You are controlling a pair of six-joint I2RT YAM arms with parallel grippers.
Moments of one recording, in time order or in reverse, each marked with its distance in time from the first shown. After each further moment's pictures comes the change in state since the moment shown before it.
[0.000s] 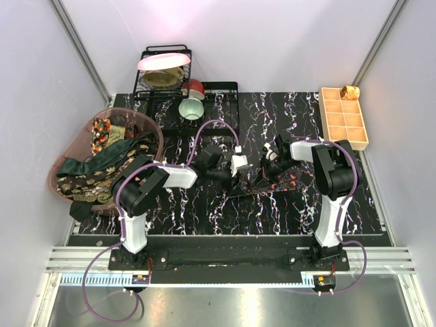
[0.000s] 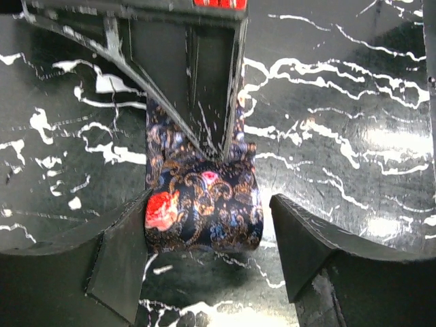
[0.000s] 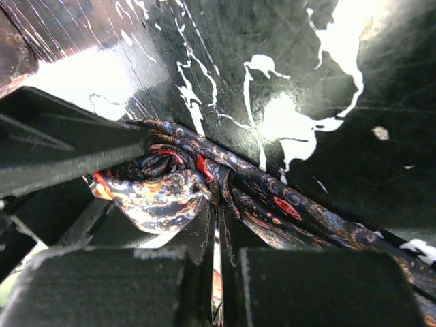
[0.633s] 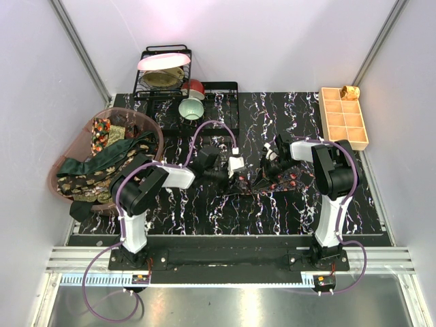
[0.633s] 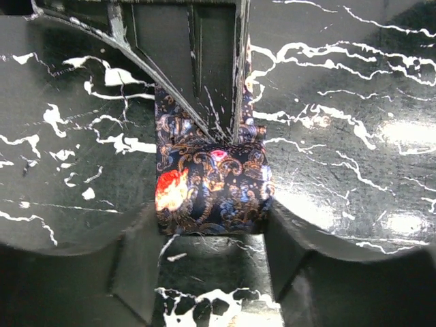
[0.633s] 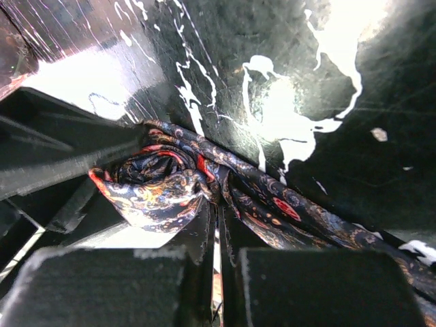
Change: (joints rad) left arm 0.021 0.000 -0.042 0.052 0.025 0.075; right arm 0.000 0.002 0.001 -0.001 -0.001 -0.001
